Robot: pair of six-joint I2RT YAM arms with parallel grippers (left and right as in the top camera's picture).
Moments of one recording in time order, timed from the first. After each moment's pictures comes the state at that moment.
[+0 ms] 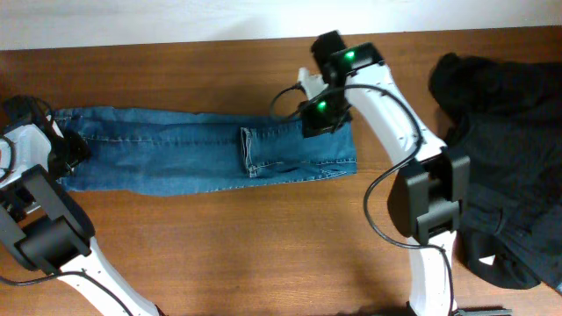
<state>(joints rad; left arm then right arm) 0.53 2.27 1.73 -0.78 -0.03 -0.10 0.35 2.23 2.07 -1.30 -0.31 -0.02</state>
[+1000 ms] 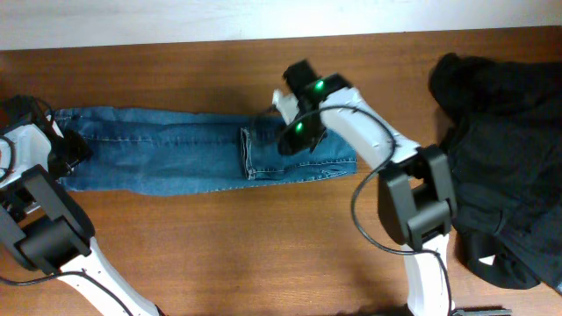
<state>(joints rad) 0.53 2.27 1.73 -0.78 -0.03 -0.10 0.40 2.21 1.90 -1.06 -0.33 -0.02</state>
